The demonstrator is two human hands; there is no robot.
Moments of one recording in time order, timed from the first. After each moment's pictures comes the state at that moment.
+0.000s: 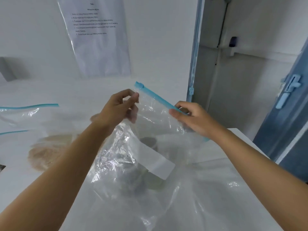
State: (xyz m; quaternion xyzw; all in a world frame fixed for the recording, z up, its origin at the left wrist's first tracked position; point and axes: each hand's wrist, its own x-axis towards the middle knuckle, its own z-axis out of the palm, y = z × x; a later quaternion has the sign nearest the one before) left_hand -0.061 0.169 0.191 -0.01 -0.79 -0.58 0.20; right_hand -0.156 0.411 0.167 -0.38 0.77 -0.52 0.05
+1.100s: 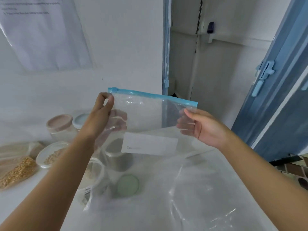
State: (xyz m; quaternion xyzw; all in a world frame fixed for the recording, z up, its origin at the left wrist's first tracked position) left_hand -0.116 0.219 0.153 0.10 -0.68 -0.71 0.15; right_hand -0.220 0.501 0.117 -0.14 0.56 -0.78 0.25
